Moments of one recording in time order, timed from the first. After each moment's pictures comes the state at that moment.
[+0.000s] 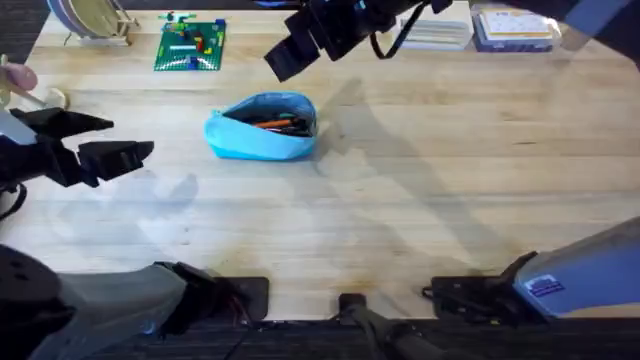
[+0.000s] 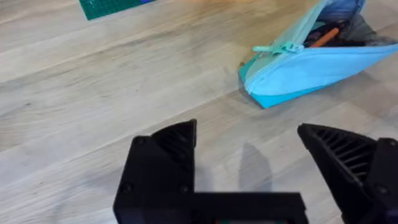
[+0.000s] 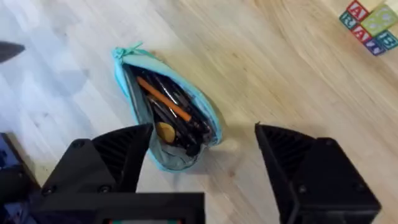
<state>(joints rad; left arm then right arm) 1.04 1.46 1.05 -1.17 0.95 1.40 0.62 1.75 1.68 -0.79 -0.22 -0.07</state>
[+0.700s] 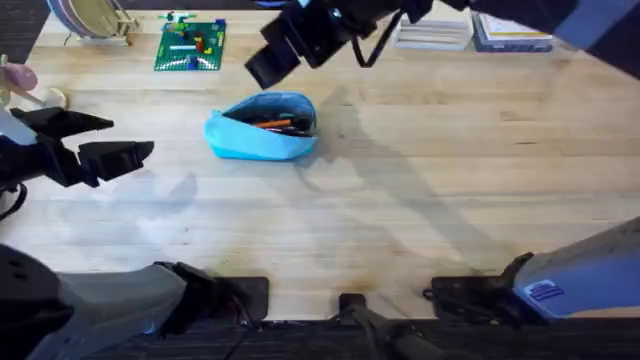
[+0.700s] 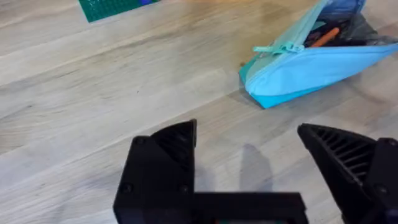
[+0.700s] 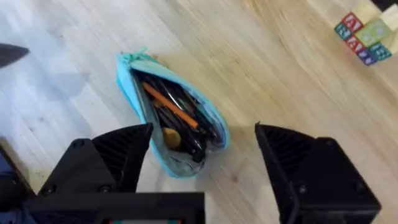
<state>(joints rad) 1.04 1.46 1.05 -1.17 0.96 1.41 0.72 1.75 1.71 -0.79 -0.10 -0.06</state>
